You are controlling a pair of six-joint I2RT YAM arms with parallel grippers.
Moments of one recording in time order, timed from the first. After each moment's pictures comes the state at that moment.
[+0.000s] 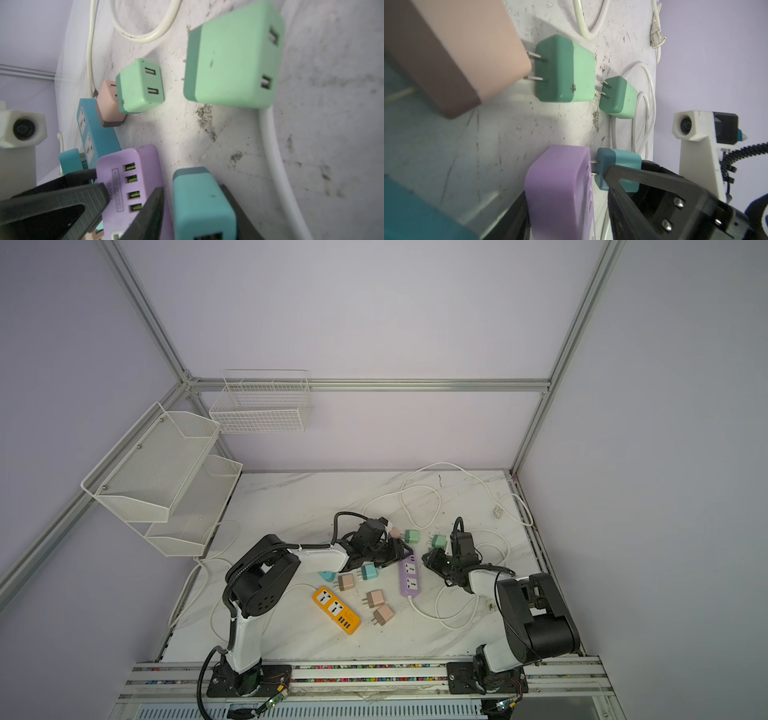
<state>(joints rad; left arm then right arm) -0.76 2.05 1.23 0.13 0.30 -0.97 0.20 1.48 0.52 0.15 -0.36 0.74</state>
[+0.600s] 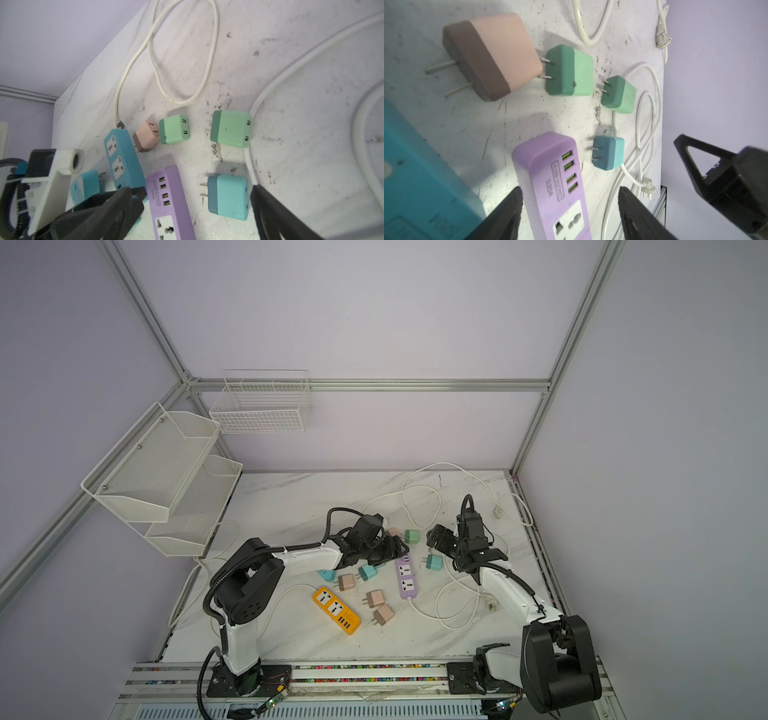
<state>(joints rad) -0.75 1.92 1.23 -0.04 0.25 -0.93 0.20 1.24 0.79 -0.24 -0.15 0.65</state>
